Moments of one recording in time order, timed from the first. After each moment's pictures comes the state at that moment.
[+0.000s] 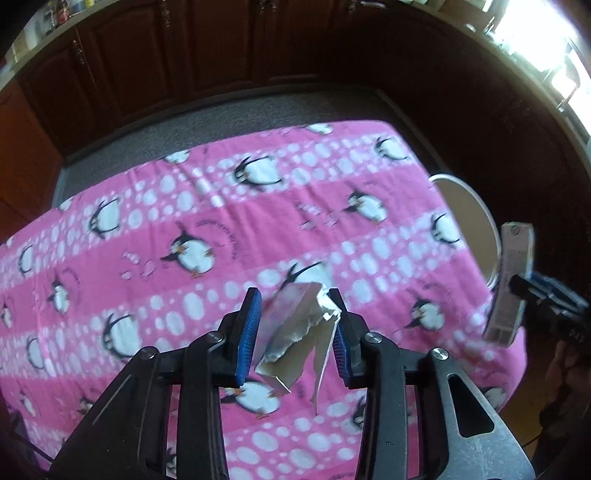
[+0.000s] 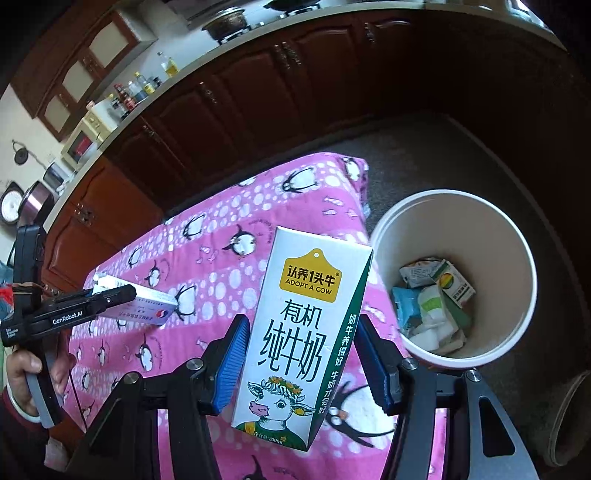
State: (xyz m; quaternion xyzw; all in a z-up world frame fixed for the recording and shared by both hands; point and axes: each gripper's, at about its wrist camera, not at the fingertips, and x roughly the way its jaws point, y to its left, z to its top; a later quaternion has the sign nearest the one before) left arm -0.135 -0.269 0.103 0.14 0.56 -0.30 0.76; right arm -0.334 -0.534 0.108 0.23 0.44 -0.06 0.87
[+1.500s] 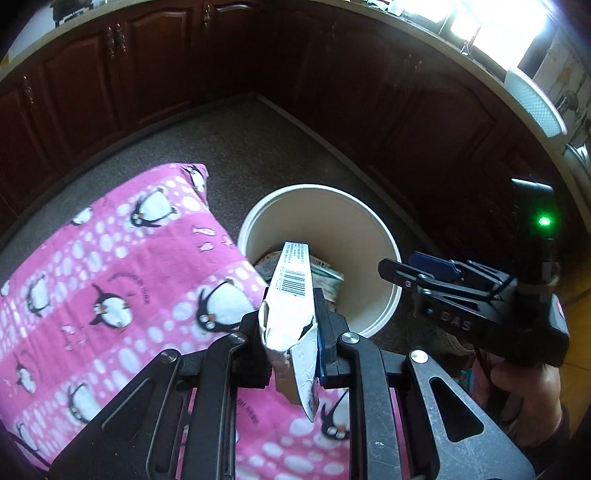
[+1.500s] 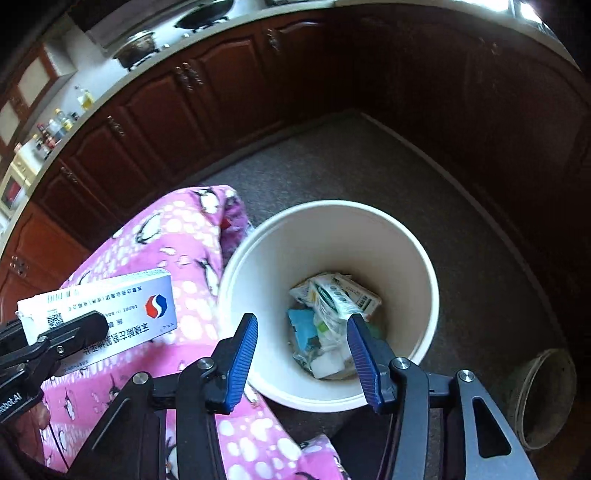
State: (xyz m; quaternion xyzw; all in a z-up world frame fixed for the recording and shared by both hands) left arm -0.214 -0.495 0.105 0.16 0.50 -0.47 0.70; right arm -0.361 -0.673 0.074 0.27 0.43 -0.22 0.83
